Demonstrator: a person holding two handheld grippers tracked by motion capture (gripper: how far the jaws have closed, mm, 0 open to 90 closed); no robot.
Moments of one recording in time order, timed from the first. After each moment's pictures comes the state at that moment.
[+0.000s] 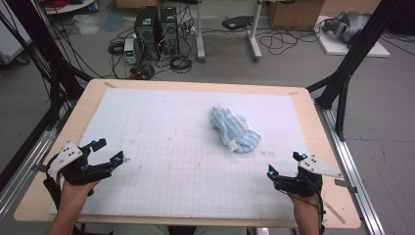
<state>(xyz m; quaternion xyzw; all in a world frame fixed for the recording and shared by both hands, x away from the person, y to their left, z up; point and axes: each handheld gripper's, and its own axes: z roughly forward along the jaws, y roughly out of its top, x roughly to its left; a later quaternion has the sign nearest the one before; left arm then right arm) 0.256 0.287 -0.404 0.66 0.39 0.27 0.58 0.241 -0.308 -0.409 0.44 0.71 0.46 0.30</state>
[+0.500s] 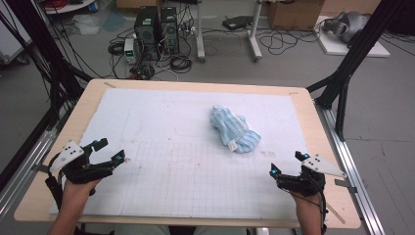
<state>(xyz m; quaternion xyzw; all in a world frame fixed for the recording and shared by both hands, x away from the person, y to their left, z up) 0.260 0.286 -0.406 0.66 0.40 0.26 0.58 0.243 -0.315 -0.409 0.45 0.70 0.48 0.29</state>
